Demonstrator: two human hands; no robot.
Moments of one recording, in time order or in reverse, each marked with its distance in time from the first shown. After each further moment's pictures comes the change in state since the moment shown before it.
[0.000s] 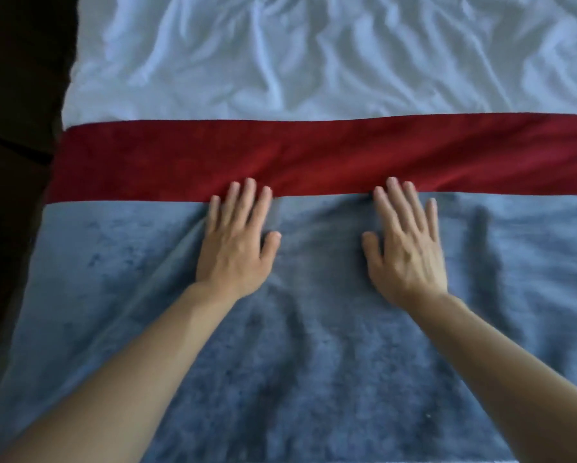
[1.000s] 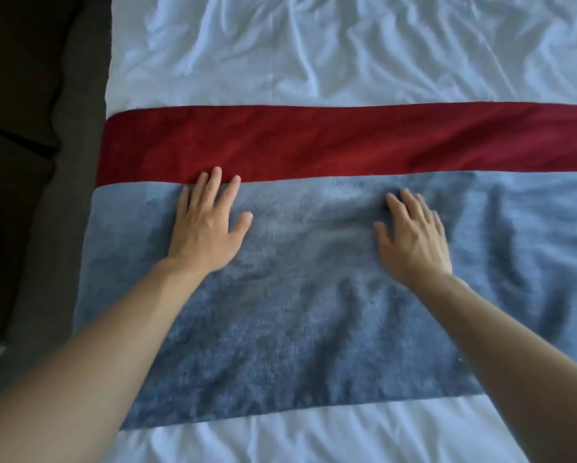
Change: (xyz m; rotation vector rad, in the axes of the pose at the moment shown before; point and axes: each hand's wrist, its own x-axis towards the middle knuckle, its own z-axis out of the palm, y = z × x) left_hand -0.031 -0.117 -0.033 -0.079 -0.141 -0.063; right_hand -0.024 -0.063 0.001 -0.067 -0.182 0.257
